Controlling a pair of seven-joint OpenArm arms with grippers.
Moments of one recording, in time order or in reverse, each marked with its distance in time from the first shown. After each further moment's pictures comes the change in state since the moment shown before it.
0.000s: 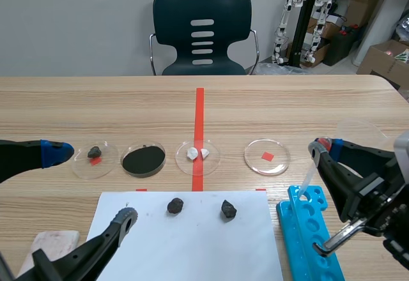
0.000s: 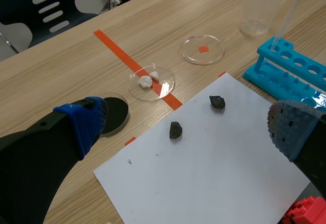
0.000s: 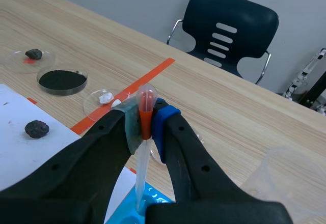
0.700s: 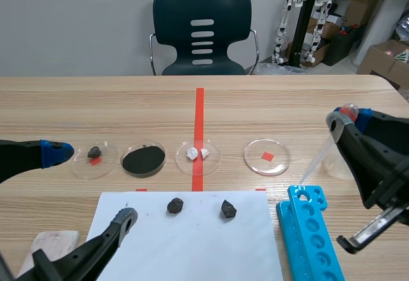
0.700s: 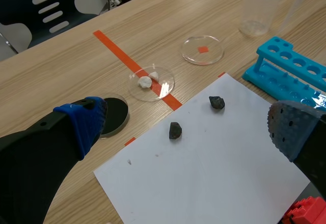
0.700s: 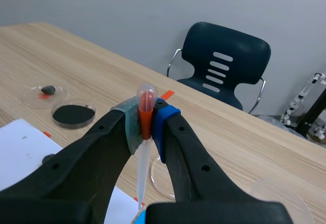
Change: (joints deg) left arm 0.0 0.0 0.0 0.0 0.0 0.0 0.0; right arm -8.3 3.5 2.6 12.7 8.6 0.0 -0.9
